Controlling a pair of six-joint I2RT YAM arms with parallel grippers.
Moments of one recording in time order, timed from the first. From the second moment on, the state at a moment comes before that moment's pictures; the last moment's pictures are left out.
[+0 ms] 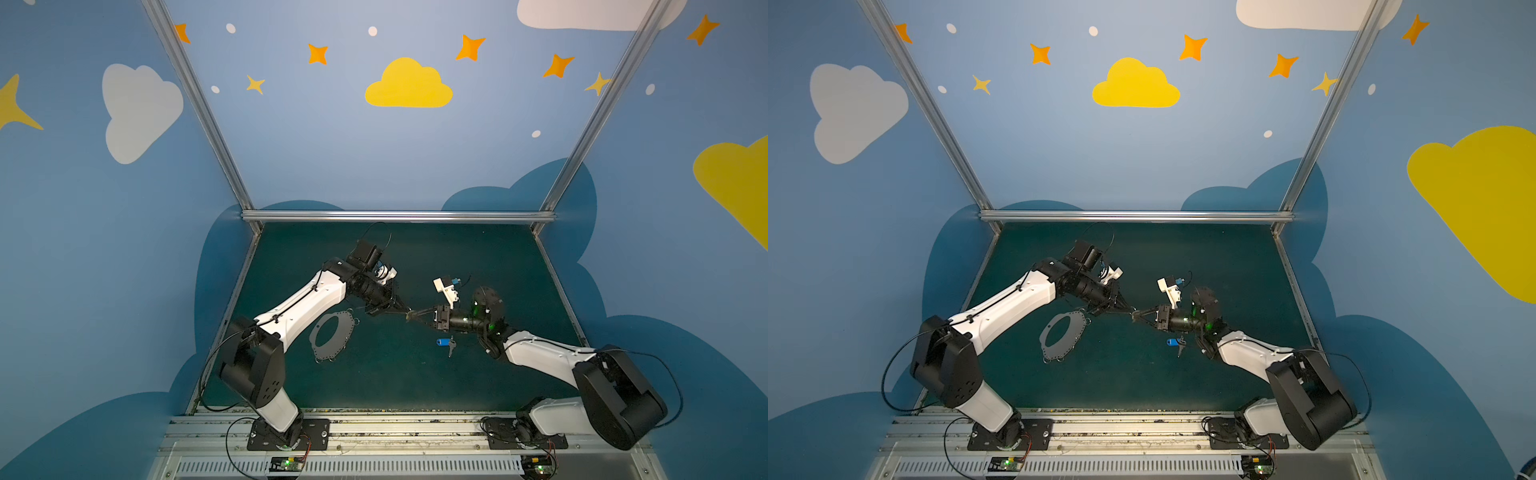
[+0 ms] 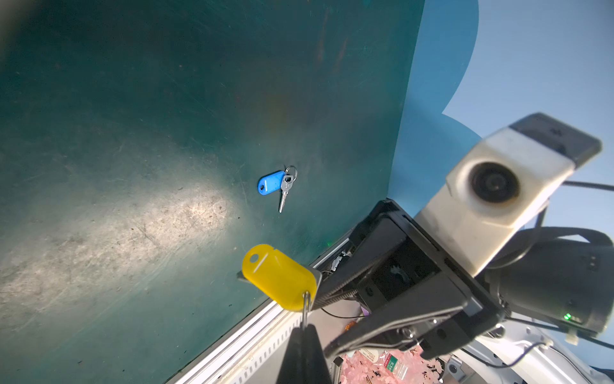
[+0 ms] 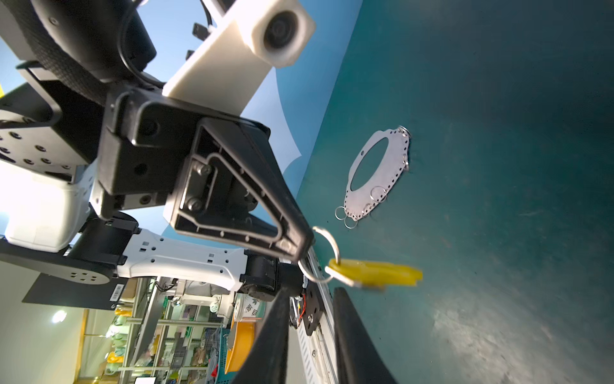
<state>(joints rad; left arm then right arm) -0.53 1.63 1.35 -0.79 0.74 -0.70 0.57 1.39 0.52 0.64 -0.85 0.97</state>
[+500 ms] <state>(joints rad) -0.53 1.62 1.34 -0.77 0.77 -0.70 0.56 1.45 0.53 0.77 -0.87 1.05</state>
